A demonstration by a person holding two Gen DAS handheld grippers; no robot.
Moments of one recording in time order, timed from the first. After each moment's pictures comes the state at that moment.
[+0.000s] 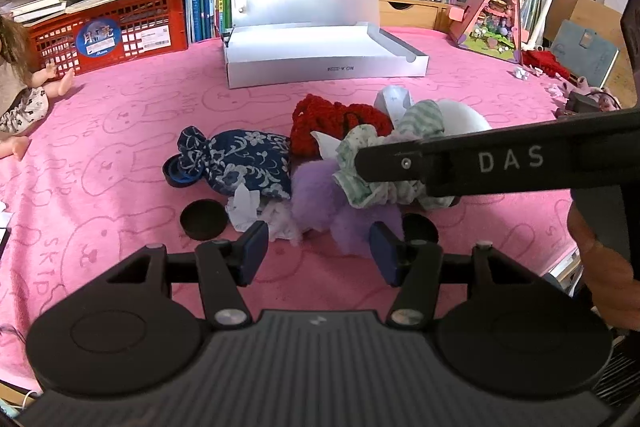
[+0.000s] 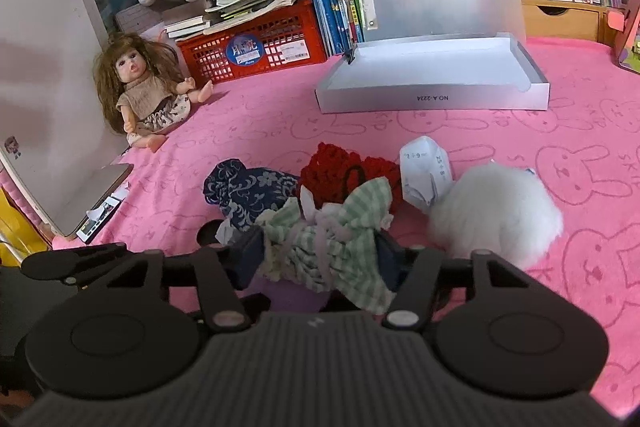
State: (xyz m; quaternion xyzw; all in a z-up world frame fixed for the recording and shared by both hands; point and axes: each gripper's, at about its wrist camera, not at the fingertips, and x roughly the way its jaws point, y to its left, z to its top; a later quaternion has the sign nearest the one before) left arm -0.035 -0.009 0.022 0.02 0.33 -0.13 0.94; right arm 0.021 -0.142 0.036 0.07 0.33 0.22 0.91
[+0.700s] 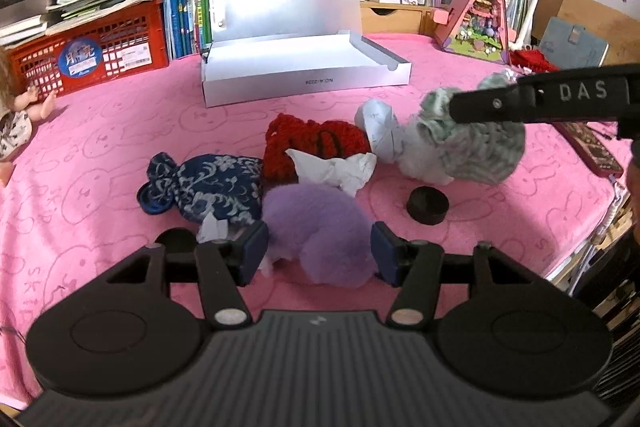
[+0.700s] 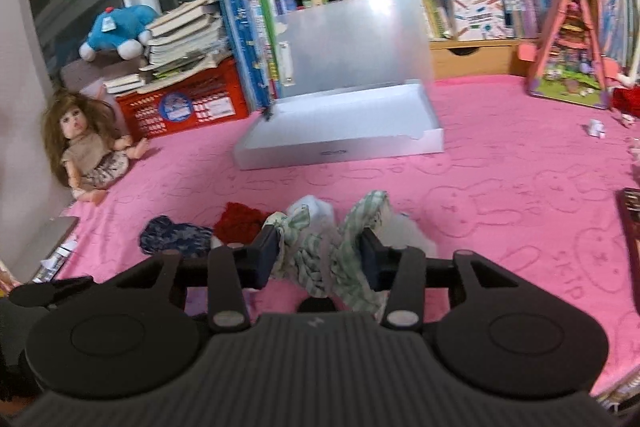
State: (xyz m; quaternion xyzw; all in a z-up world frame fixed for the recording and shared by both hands) left arm -0.024 -0.032 0.023 0.05 0.31 -0.14 0.94; right arm 0.003 -0.199 0.060 0.08 0.29 0.10 0.95
